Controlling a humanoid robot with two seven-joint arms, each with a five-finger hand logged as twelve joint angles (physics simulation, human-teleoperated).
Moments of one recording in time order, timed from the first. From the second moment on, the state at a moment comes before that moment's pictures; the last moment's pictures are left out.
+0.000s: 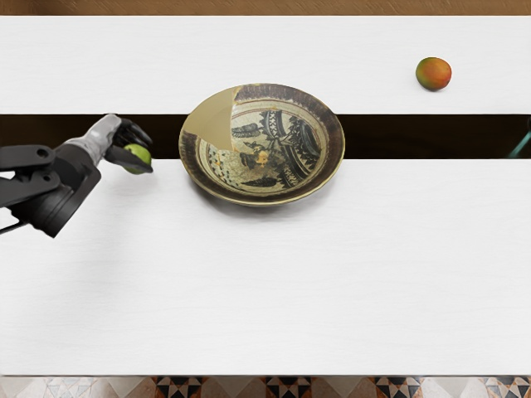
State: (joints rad) left arm -1.27 0.61 0.21 -1.37 0.39 0.61 0.27; right arm -0.10 0.00 -0.13 0.18 0.04 0.26 -0.11
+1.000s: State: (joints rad) left arm -1.35 0.65 0.09 -1.36 0.38 0.53 0.27; right arm -0.10 0.00 -0.13 0.18 0.04 0.26 -0.12
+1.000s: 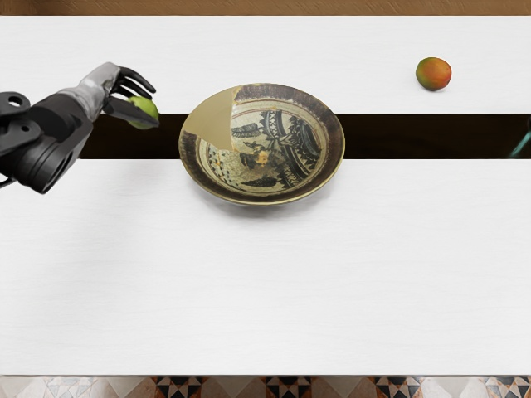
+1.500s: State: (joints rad) left arm -1.37 0.50 0.09 -1.32 0.38 0.52 0.27; right arm -0.10 0.00 -0.13 0.18 0.04 0.26 -0.12
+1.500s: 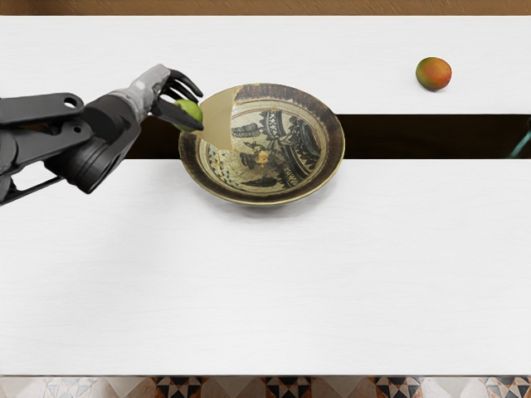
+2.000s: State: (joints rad) left arm -1.34 0.39 0.10 -1.28 0.38 0.52 0.27; right arm -0.10 0.00 -0.13 0.18 0.04 0.26 -0.12
